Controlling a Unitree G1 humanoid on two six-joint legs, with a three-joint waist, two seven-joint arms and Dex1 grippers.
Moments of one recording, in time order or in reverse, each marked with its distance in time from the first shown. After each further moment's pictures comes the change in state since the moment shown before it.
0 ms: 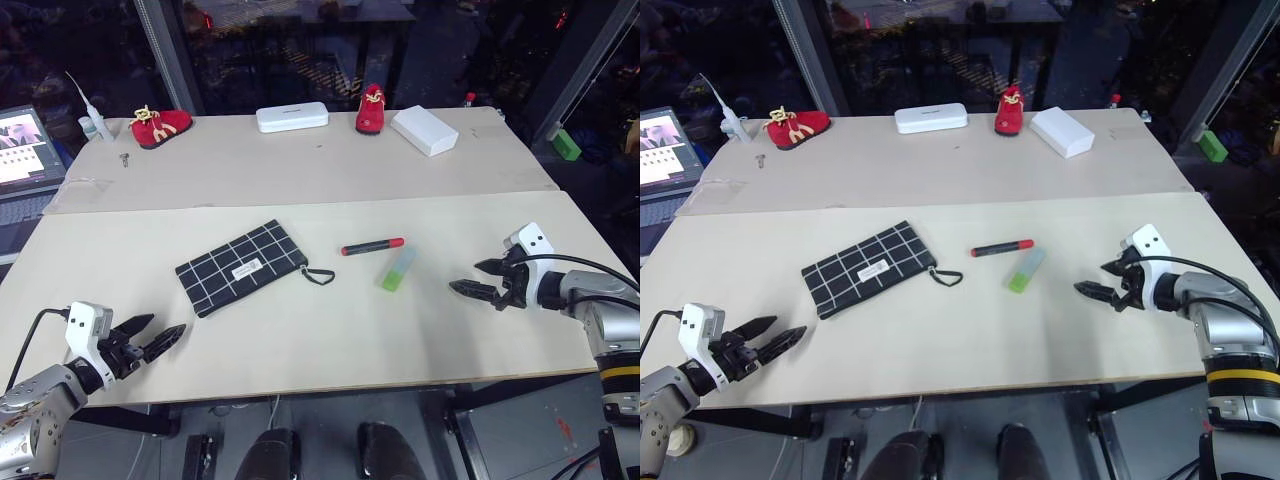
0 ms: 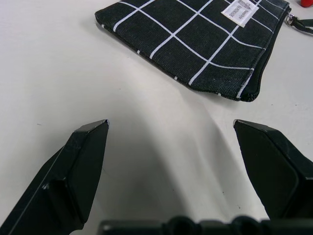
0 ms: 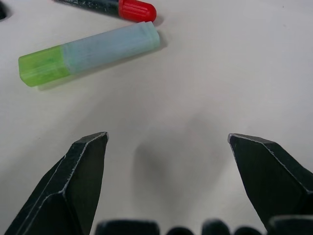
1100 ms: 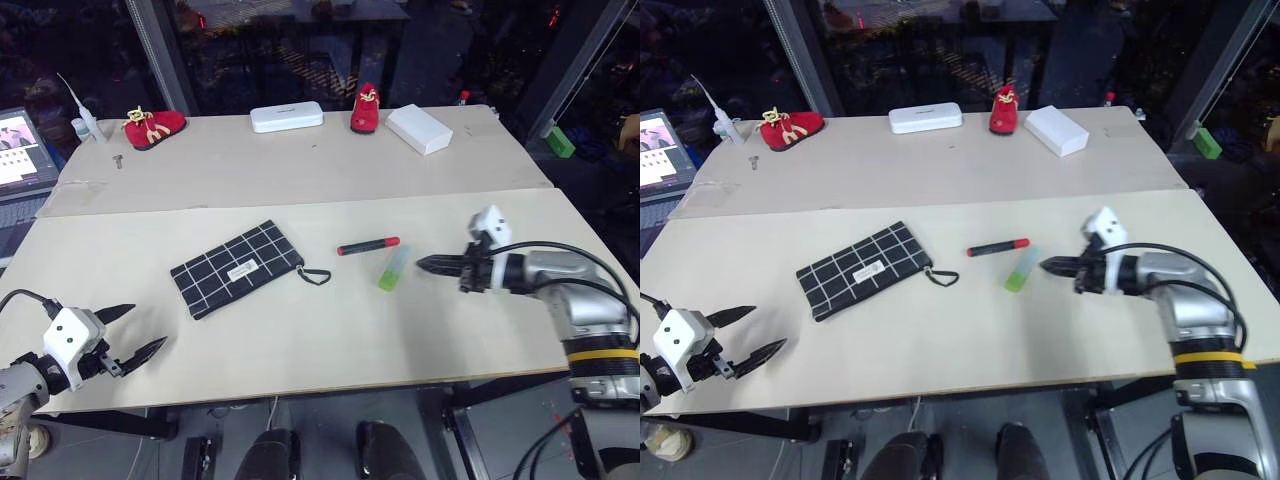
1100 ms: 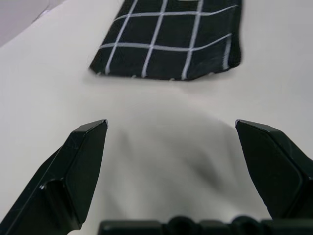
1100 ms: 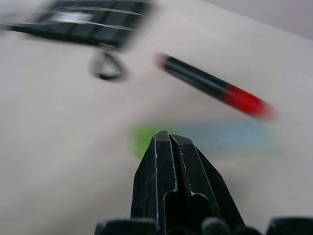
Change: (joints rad) left arm 0.020 0.138 -0.028 0.169 0.240 -0.600 -0.186; right arm -0.139 0.156 0.129 -0.144 0.079 -0.001 0.170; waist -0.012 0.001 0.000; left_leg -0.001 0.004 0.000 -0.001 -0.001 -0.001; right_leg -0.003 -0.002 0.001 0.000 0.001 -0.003
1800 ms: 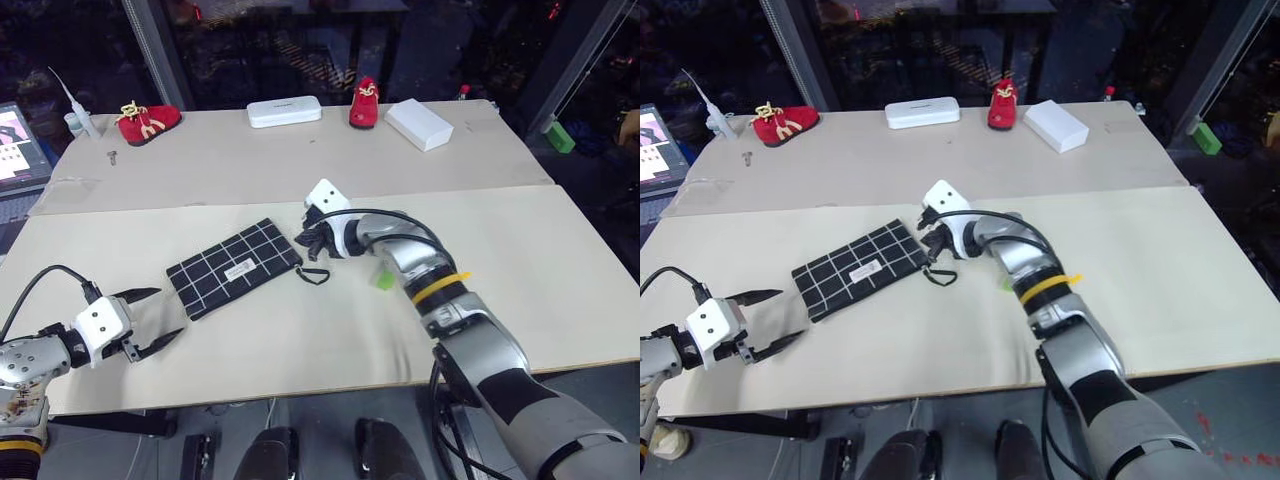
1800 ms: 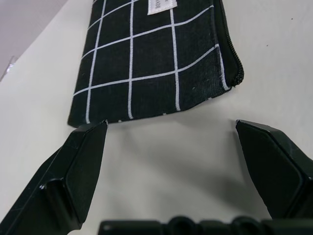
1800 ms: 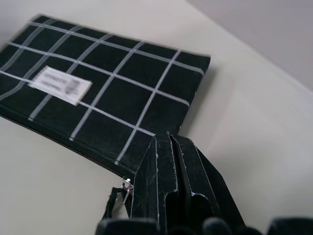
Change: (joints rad) left arm -0.180 0.034 -0.147 0.190 0.117 -0.244 -0.008; right arm -0.513 0.565 0.260 0.590 -0.297 -0.058 -0.446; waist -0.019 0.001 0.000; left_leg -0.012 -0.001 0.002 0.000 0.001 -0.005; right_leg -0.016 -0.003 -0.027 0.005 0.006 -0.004
